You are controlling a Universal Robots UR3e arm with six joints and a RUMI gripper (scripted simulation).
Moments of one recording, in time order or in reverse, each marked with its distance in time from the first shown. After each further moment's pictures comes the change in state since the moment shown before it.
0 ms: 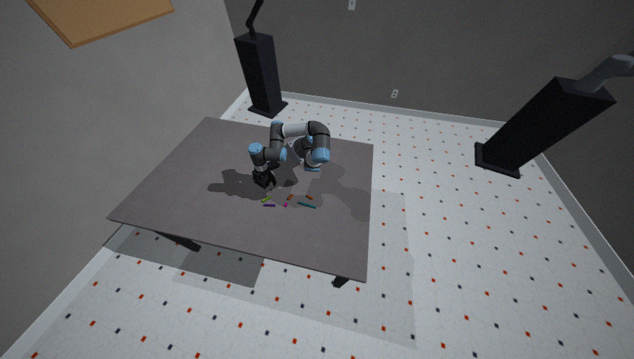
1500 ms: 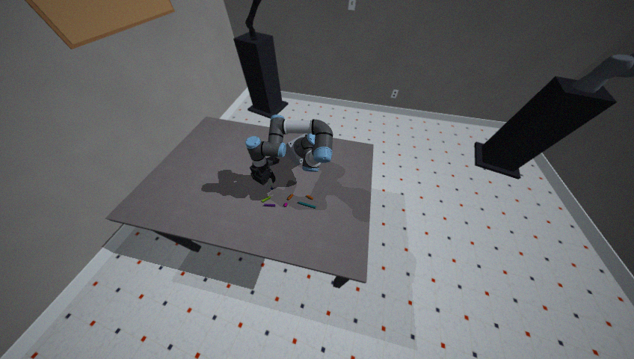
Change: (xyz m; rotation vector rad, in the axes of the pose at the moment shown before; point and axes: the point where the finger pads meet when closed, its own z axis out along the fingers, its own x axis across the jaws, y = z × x) arm 0.000 0.000 -0.035 -0.002 -0.002 0.000
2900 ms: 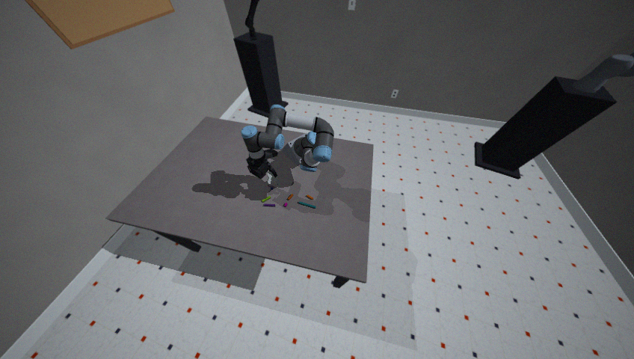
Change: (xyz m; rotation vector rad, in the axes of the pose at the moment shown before) arm 0.000 0.000 -0.055 0.001 0.002 0.000
